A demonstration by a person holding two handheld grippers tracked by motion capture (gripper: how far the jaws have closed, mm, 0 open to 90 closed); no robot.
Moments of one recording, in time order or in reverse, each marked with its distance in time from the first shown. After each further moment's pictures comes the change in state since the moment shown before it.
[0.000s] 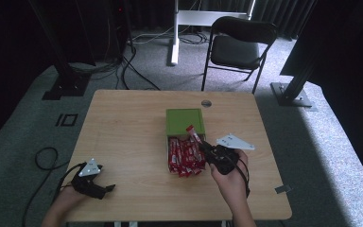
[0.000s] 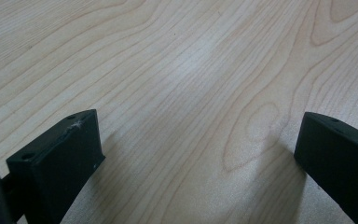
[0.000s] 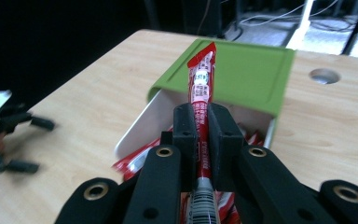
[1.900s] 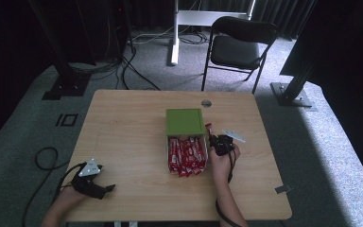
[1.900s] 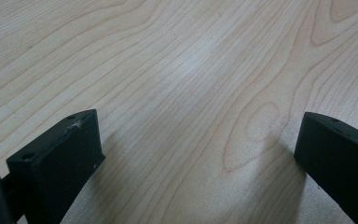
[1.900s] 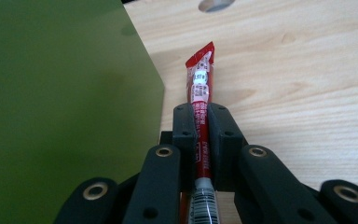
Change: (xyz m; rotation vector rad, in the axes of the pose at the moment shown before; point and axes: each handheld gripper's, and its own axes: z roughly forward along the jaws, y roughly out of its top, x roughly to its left) left arm 0.000 0.000 0.000 -0.001 0.000 -0.002; right arm -0.102 -0.072 0.129 0.015 -0.300 0.352
